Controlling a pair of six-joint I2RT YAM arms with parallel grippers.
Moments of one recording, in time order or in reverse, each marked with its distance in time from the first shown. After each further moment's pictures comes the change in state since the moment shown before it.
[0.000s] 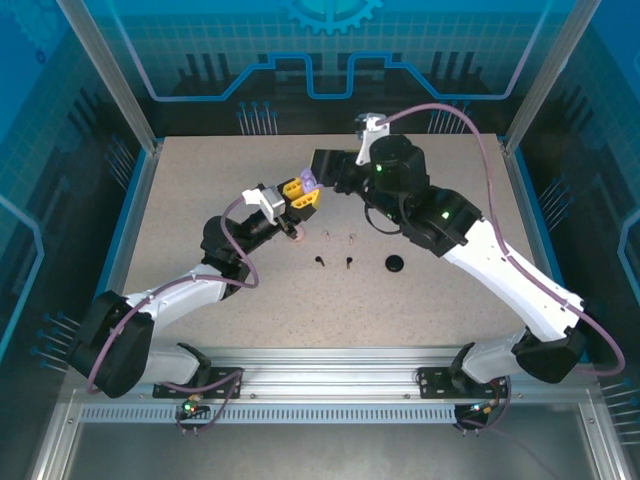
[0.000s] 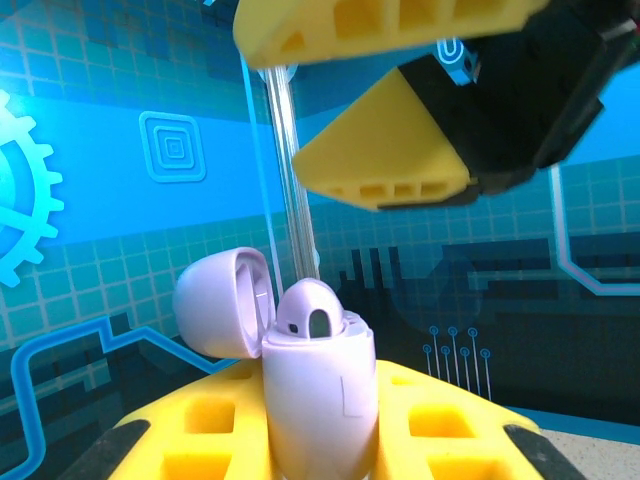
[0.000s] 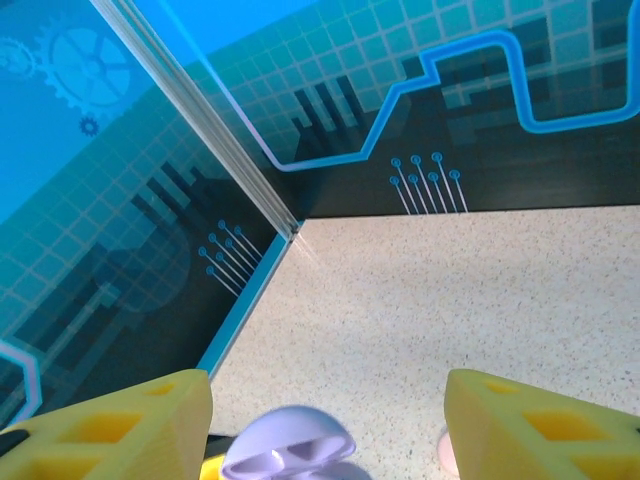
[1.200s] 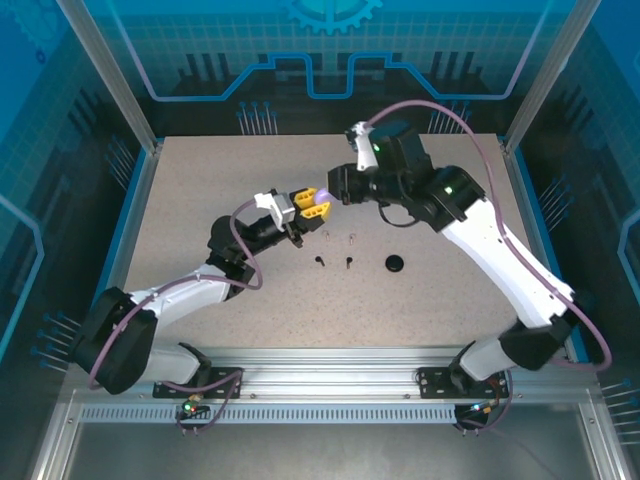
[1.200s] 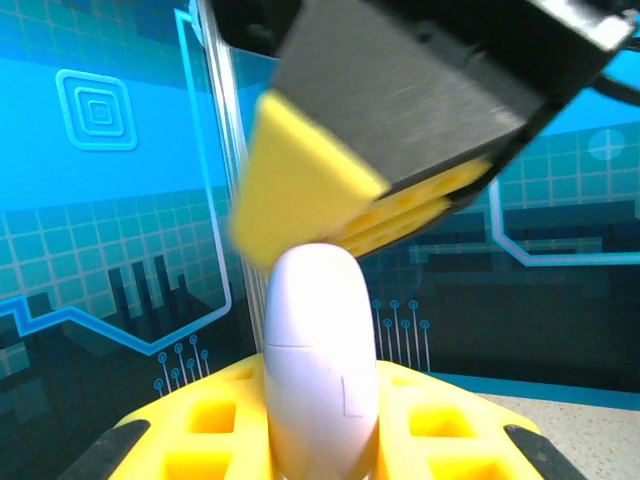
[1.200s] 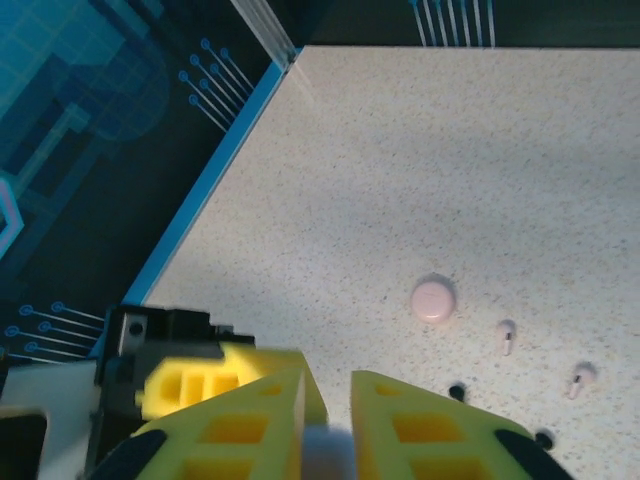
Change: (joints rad) left arm -0.026 0.024 0.000 -0.032 0.079 -0.023; right arm -0.109 0.043 0.061 -0.317 -0.311 -0.077
